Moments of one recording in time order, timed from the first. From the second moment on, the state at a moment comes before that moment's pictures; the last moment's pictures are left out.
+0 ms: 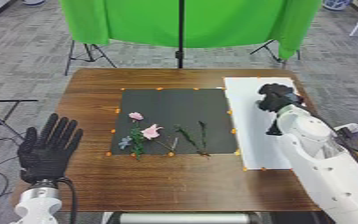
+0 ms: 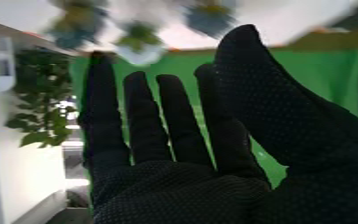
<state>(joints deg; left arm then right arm) 127.2 -64.7 -95.7 -119.8 2.6 6.7 23.3 -78.8 -57.0 72.6 -92.8 -141.7 -14.8 23.0</state>
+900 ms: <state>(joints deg) 127.3 -65.3 -95.9 -119.8 3.4 7.5 23.3 -79.2 -58.5 71.5 -91.7 -139.0 -12.2 23.6</state>
